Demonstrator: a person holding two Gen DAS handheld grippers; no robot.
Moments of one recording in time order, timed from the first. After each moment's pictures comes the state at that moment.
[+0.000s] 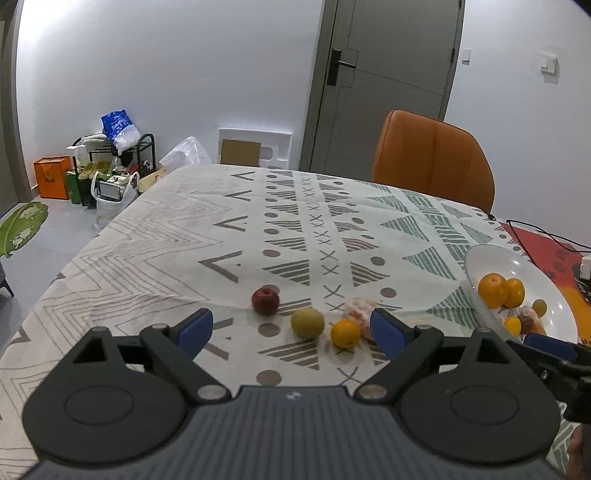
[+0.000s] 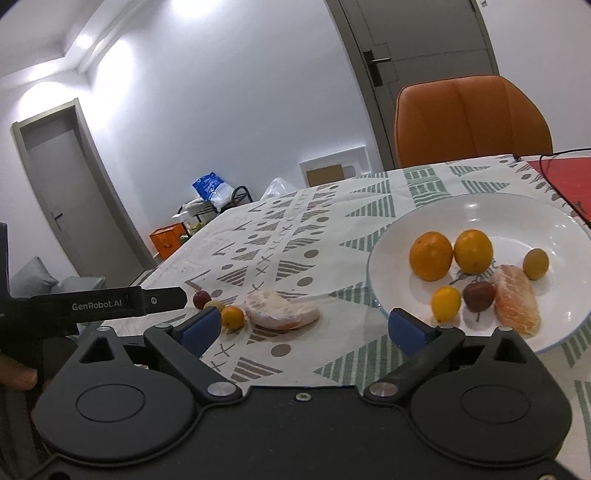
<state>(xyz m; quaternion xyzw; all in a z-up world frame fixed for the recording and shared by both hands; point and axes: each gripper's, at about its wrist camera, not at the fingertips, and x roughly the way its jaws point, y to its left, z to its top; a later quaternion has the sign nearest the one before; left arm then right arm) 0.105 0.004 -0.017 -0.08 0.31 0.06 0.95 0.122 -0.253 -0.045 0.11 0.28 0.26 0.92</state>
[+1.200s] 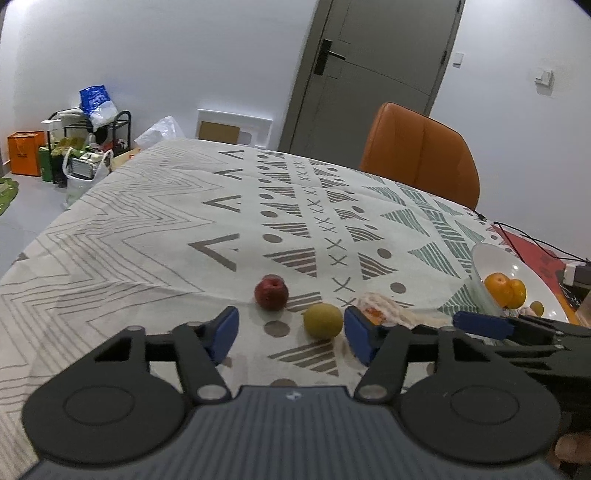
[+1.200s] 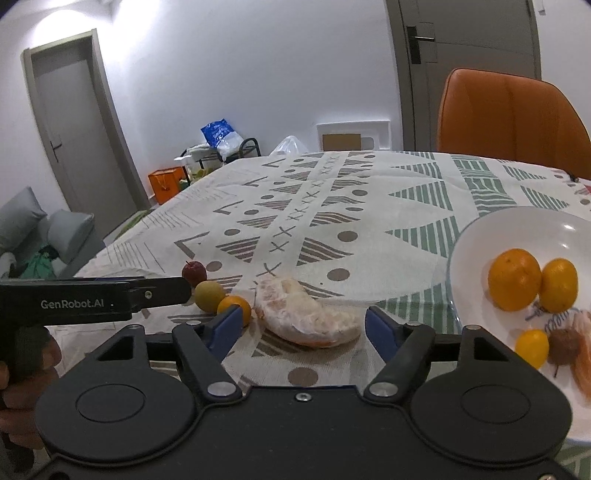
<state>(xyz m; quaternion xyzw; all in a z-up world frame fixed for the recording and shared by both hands) 0.128 0.038 -0.044 -0.12 0.32 0.00 0.94 0.164 -0.181 -0.062 0.01 0.32 0.28 0.90</state>
